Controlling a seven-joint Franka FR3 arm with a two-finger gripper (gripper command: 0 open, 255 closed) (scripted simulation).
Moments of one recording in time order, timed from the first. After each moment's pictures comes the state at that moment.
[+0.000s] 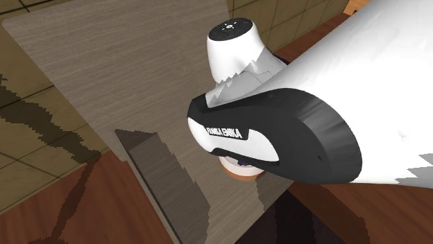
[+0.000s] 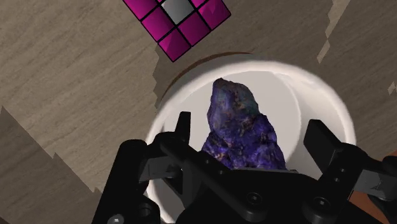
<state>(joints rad) -0.42 0.09 0.00 -2.37 -0.27 2.41 -2.62</state>
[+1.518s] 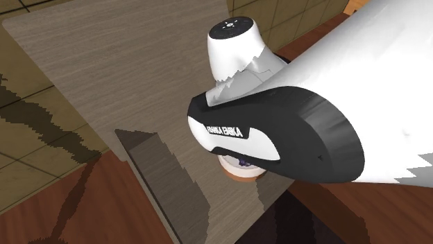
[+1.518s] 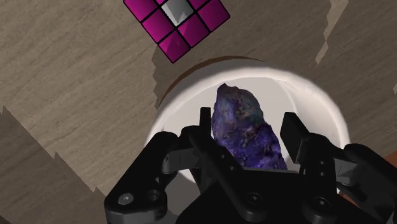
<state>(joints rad) -0.42 0.08 0.00 -2.36 -0.27 2.41 -2.62</state>
